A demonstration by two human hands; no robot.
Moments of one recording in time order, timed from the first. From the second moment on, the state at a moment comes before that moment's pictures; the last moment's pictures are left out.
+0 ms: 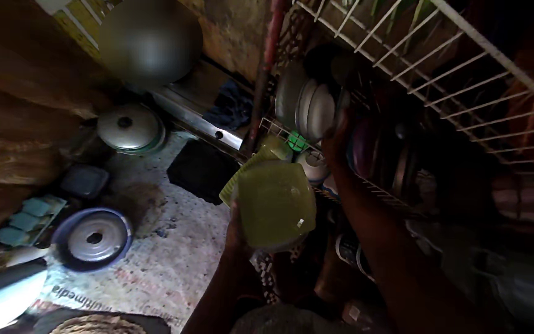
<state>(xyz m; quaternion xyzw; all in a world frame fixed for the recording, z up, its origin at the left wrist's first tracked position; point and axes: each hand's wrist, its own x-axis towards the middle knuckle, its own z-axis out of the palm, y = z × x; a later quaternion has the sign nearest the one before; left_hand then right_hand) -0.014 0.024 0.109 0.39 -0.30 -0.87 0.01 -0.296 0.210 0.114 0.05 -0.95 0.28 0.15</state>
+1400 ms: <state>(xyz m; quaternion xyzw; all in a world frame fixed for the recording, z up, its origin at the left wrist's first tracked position) -0.052 0.031 0.111 0.40 -0.35 -0.85 0.02 -0.169 0.253 0.196 0.17 -0.88 0.35 0.26</state>
